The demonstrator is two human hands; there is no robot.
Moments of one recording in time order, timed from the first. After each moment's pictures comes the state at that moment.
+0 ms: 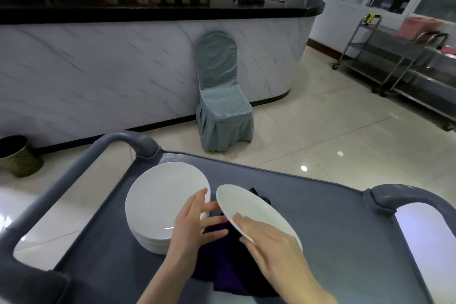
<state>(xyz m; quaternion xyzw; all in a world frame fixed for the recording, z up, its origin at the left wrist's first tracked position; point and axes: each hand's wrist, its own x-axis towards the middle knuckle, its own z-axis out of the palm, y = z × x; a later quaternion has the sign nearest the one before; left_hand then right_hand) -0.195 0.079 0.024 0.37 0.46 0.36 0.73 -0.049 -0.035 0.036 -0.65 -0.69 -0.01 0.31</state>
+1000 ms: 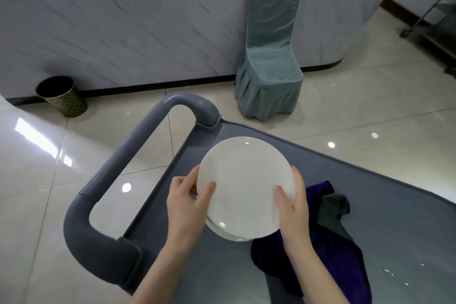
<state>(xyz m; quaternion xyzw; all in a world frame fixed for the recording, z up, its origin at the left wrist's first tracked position) -0.328 0.172 -0.031 0.50 0.60 0.40 0.48 -0.141 0.113 -0.051 -0.71 -0.25 0.36 0.56</state>
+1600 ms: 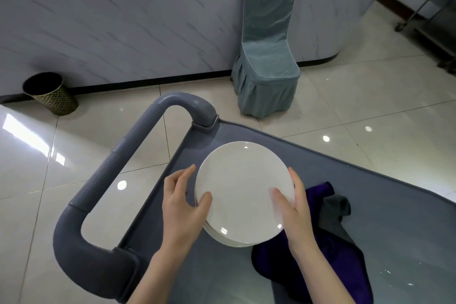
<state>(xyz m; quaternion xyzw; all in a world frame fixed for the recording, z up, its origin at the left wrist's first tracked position) -0.336 0.190 -0.064 0.59 0.58 0.39 0.41 -0.127 0.121 -0.060 -0.69 -0.27 0.40 0.54</state>
